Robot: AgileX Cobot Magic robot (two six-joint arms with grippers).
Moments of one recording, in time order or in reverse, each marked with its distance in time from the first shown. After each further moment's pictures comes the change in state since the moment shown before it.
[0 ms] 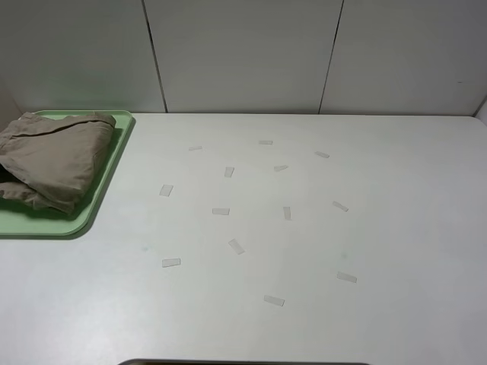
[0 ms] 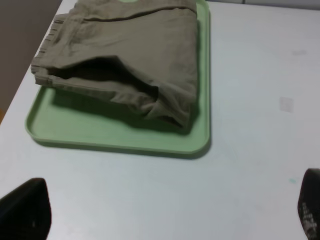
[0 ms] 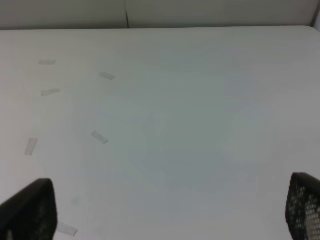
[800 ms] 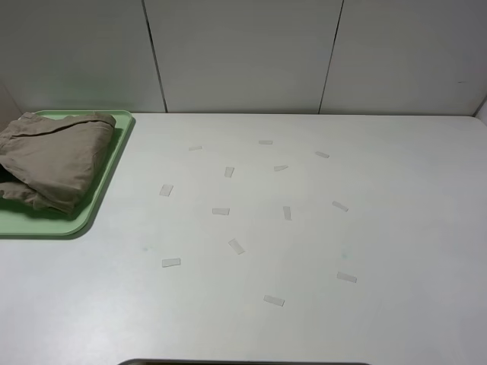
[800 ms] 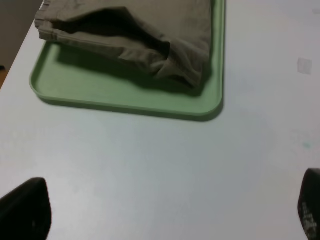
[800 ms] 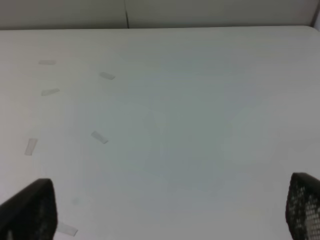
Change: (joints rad) left arm 0.000 -0.002 0.026 0.015 0.086 -0.014; right arm 0.000 0.000 0.000 0.000 0.000 0.000
